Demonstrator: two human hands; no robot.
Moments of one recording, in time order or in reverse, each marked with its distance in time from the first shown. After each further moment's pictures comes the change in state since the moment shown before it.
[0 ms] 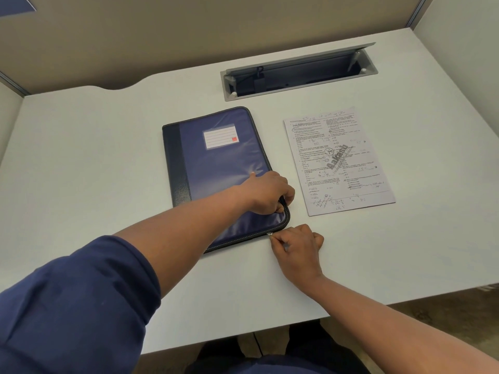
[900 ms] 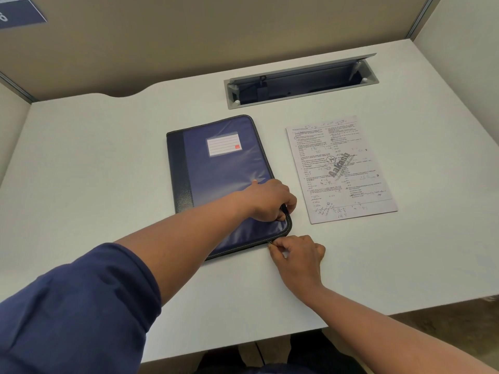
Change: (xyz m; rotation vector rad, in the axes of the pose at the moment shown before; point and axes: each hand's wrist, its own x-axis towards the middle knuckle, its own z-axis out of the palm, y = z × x) left_hand 0.000 -0.004 -0.002 0.023 -0.043 0.025; right_hand 0.001 -0.005 0.004 -0.018 -0.050 0.115
